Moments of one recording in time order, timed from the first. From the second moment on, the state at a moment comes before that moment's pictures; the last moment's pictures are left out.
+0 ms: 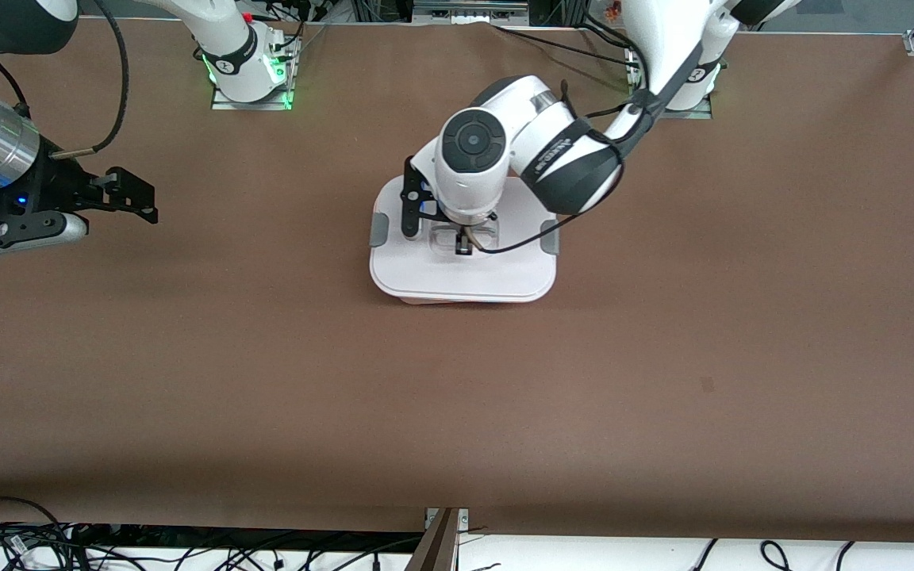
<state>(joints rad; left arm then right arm) -0.48 0.70 -0.41 -1.21 0.10 1.78 0.74 0.51 0.16 -0.43 -1.45 0.10 1.57 -0.08</state>
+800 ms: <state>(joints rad) -0.47 0.70 -0.41 -1.28 0.10 1.81 0.67 0.51 0.13 -0.45 -1.50 0.10 1.57 -0.07</state>
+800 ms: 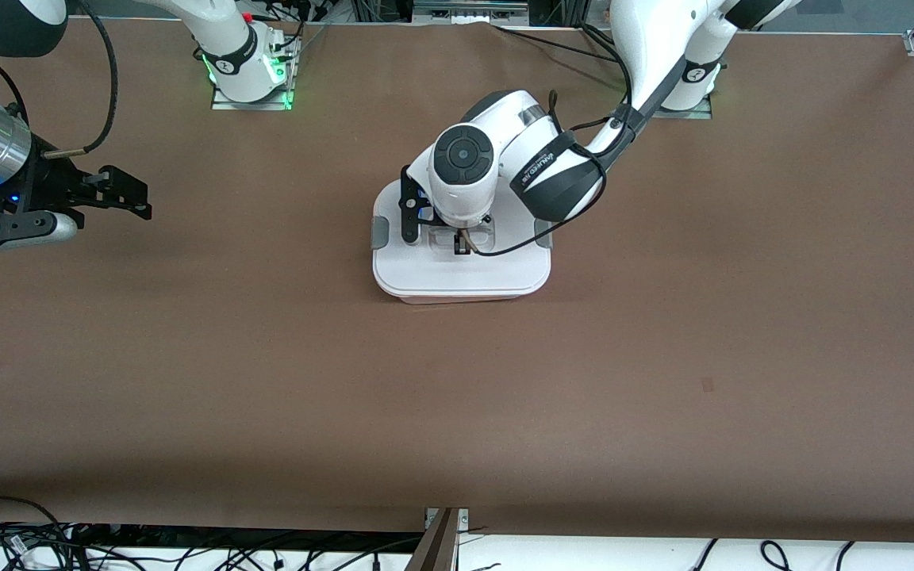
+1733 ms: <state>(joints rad) -0.47 0.70 -0.41 -1.29 0.06 1.83 0.61 0.20 0.00 -0.16 -1.61 0.06 1.57 0.03</state>
